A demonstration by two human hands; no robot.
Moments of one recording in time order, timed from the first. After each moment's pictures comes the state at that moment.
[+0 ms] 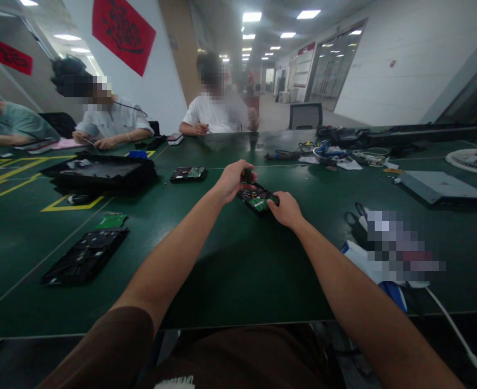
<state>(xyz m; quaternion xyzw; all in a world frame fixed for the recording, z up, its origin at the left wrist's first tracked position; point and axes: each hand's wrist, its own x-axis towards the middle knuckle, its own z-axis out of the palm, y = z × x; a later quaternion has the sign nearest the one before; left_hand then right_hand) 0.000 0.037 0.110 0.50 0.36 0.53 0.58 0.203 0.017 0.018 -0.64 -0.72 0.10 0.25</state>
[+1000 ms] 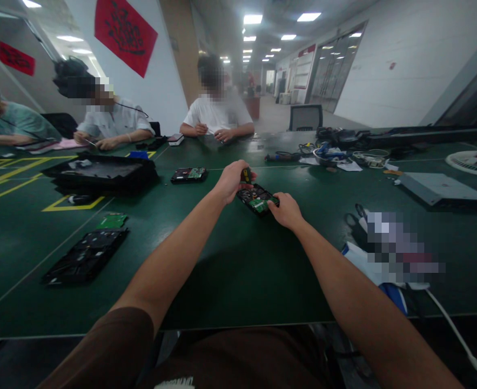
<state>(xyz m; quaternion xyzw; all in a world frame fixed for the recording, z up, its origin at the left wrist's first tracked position) 0.001 0.039 0.109 0.49 0.38 0.55 0.55 0.203 0.018 0.017 -0.65 -0.72 0.10 0.24</state>
